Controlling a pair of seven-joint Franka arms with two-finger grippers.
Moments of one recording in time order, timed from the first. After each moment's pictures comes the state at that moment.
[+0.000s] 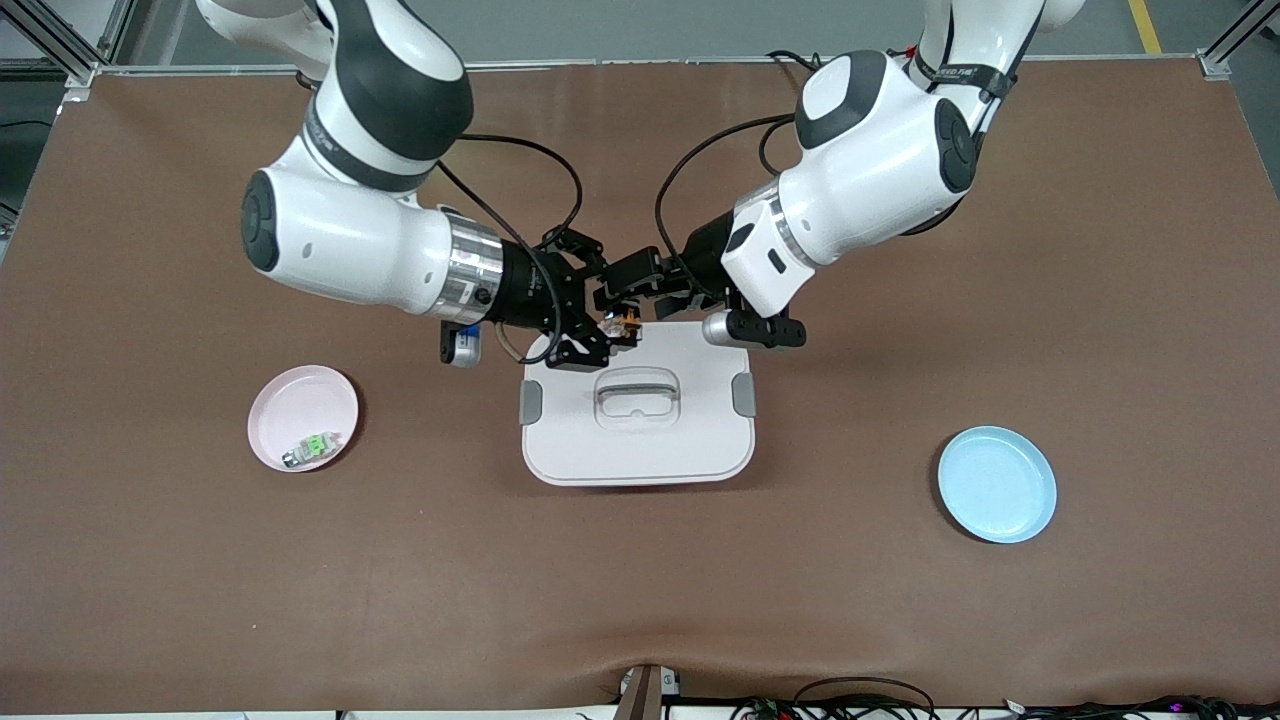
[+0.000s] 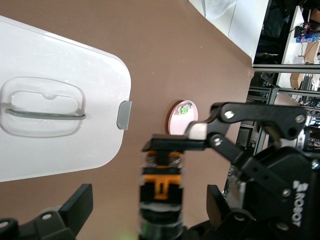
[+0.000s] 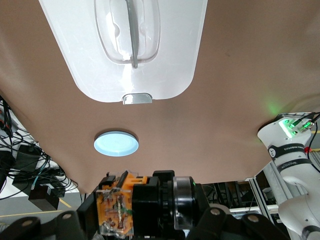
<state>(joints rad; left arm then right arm) -0.52 0.33 -0.12 -1.52 -0.77 2.28 -0.45 0.54 0.44 -0.01 -1.31 0.80 1.98 1.84</state>
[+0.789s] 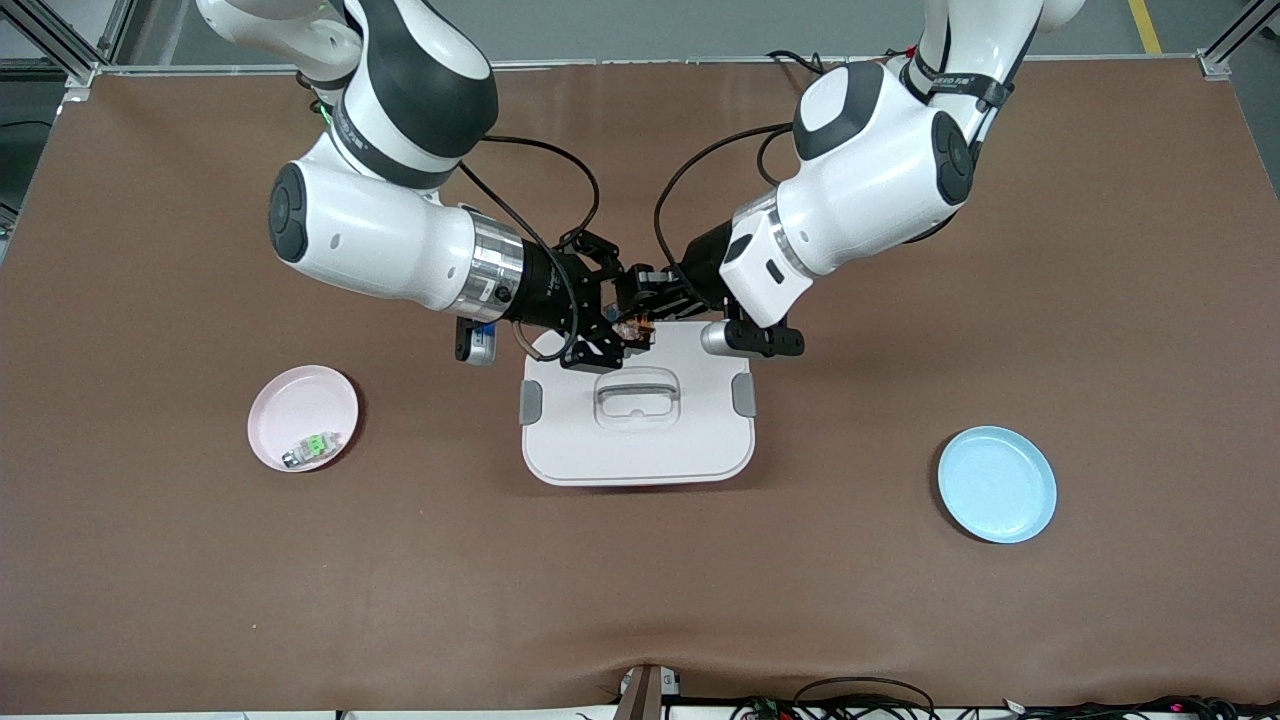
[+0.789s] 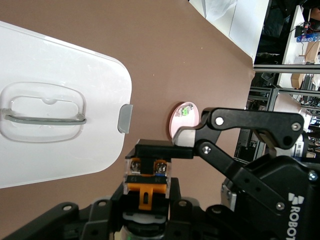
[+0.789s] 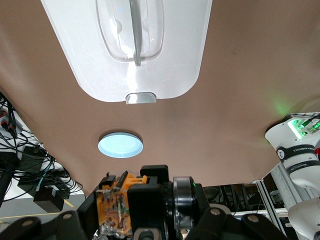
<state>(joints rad) -0.52 0.35 -0.11 -1.51 -0.77 2.28 -0.44 0.56 0.45 -0.02 -1.31 0.79 2.02 1.86</state>
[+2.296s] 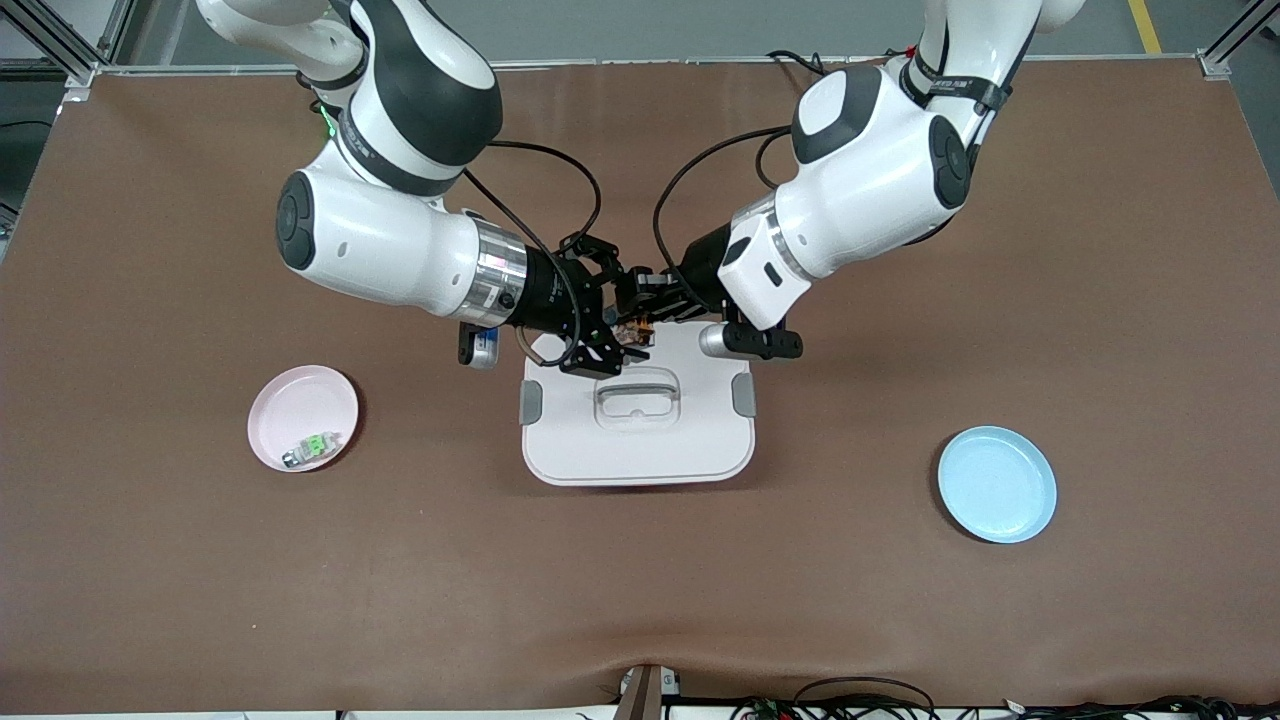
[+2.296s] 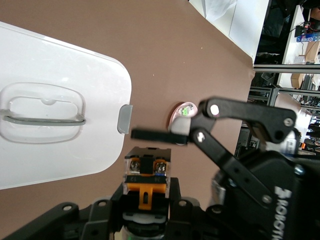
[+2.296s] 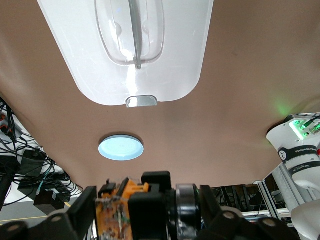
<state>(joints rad) -0.52 0.35 -0.12 -1.50 -0.77 2.28 -0.44 0.56 0.46 -0.02 -1.31 0.79 2.03 1.86</state>
